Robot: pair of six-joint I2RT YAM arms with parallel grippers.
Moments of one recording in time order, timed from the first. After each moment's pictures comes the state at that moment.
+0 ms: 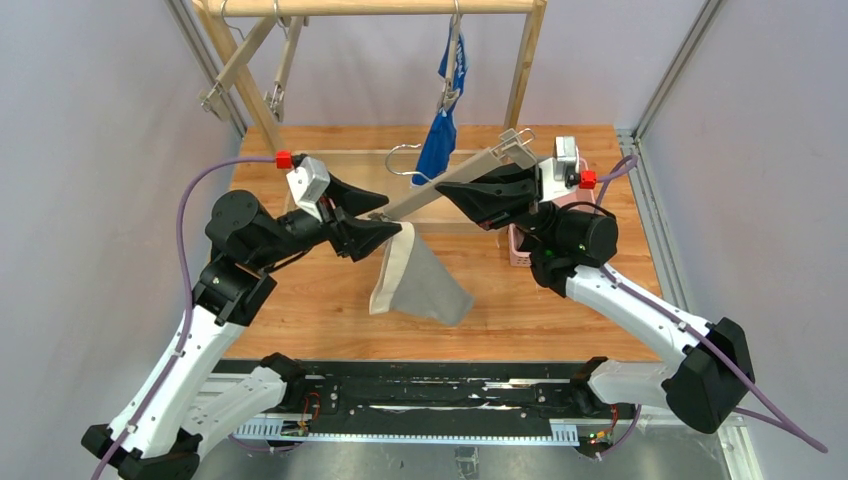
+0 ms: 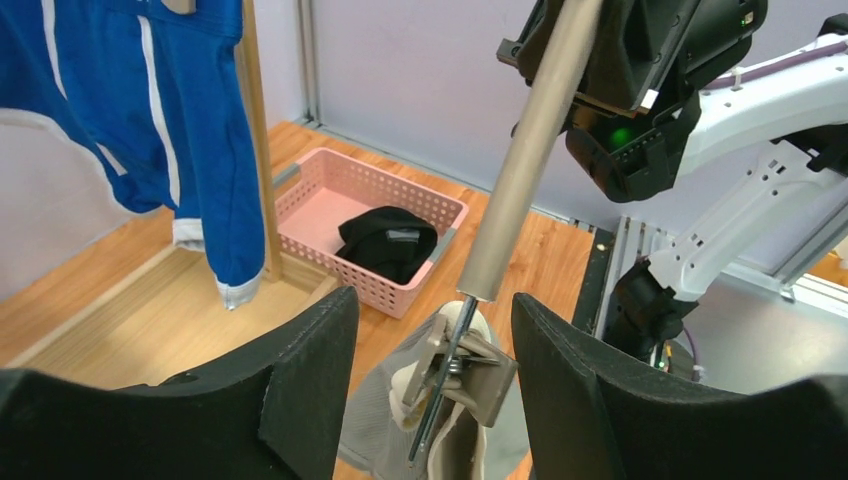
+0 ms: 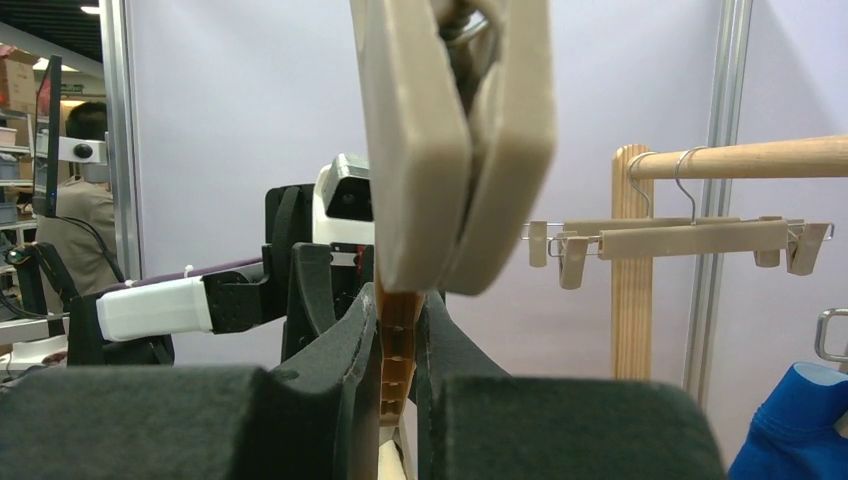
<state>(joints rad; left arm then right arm) -0.49 0.83 1.07 -0.11 0.62 -0.19 0.71 1.22 0.94 1.24 -0.57 0.59</state>
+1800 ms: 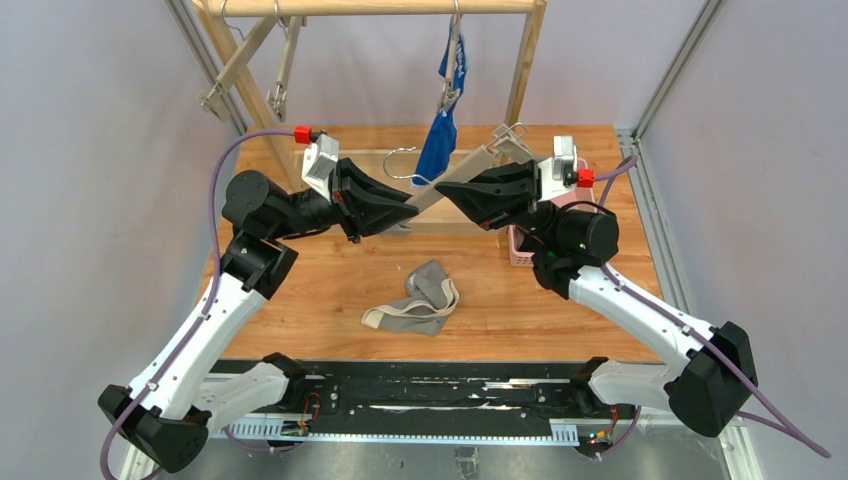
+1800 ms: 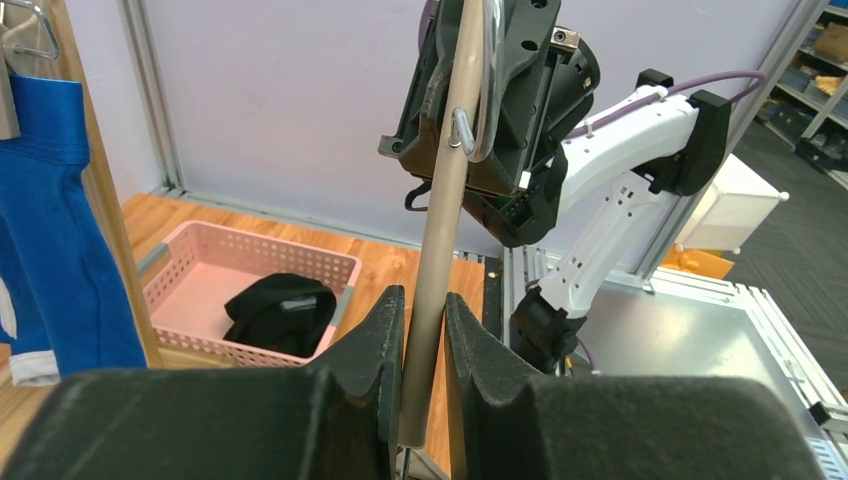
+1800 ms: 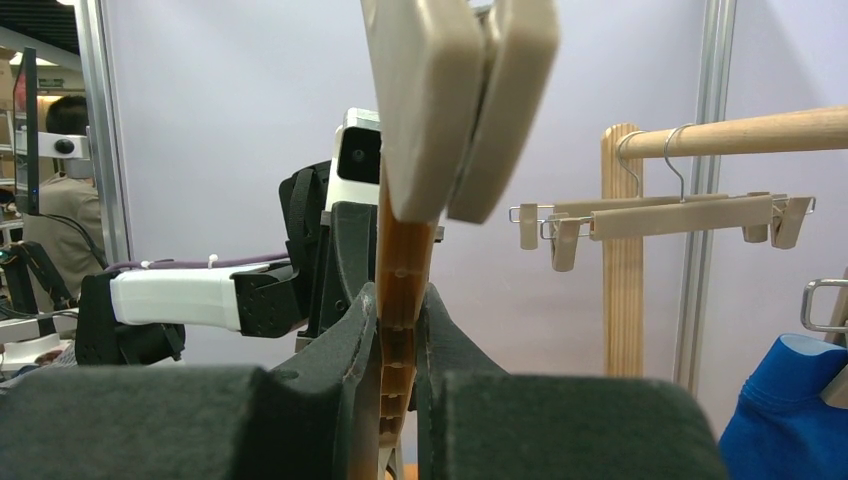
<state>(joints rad) -0.49 0.98 1.10 0.23 0.88 -0.41 0.71 1.19 0.93 1.17 -0.56 0.57</state>
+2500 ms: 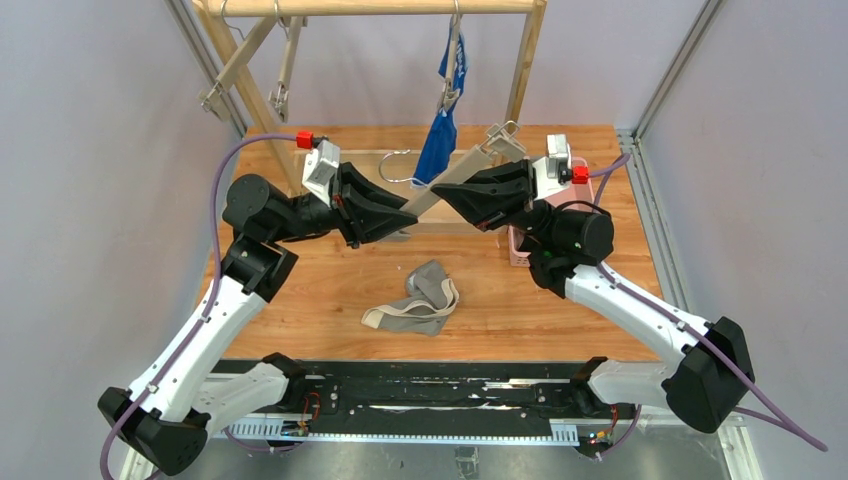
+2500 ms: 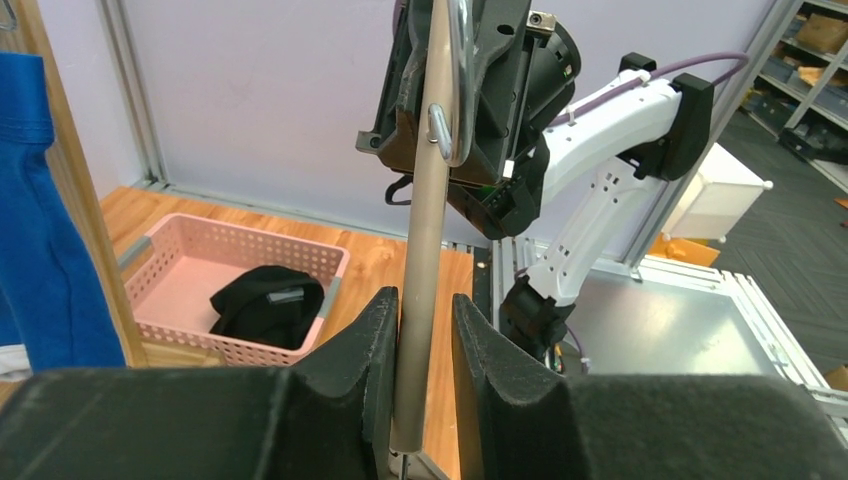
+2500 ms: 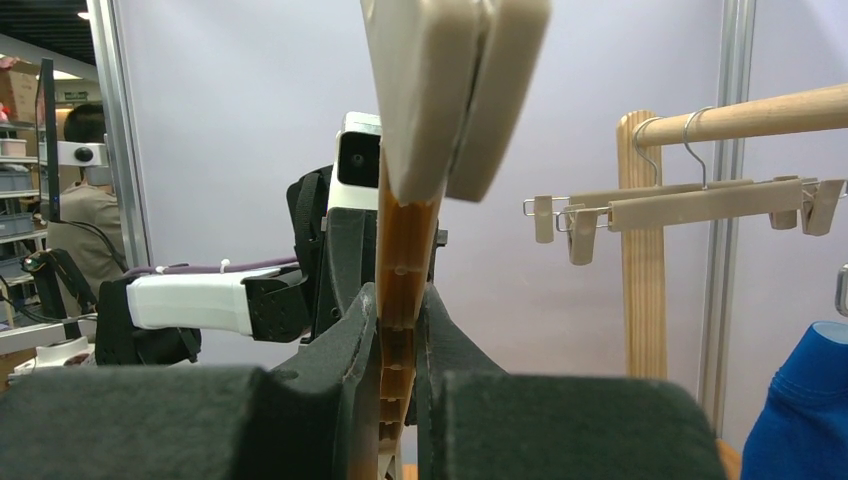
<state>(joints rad) -0.49 0.97 1.07 0.24 0.91 -0.42 0.71 1.22 0.93 1.19 -0.56 0.62</state>
